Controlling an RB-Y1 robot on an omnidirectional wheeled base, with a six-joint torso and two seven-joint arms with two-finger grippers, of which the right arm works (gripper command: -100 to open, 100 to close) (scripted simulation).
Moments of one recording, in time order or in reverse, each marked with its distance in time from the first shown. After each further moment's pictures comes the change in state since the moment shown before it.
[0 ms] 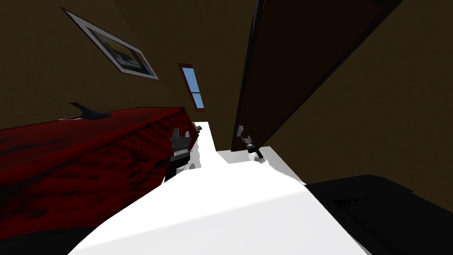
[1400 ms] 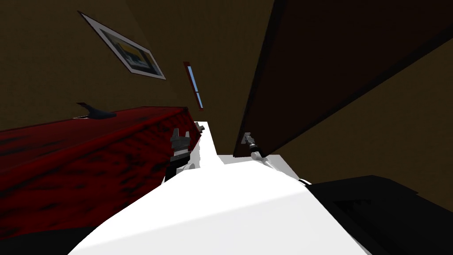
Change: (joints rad) arm -0.024 -0.041 -0.028 0.088 -0.047 -0.005 -0.071
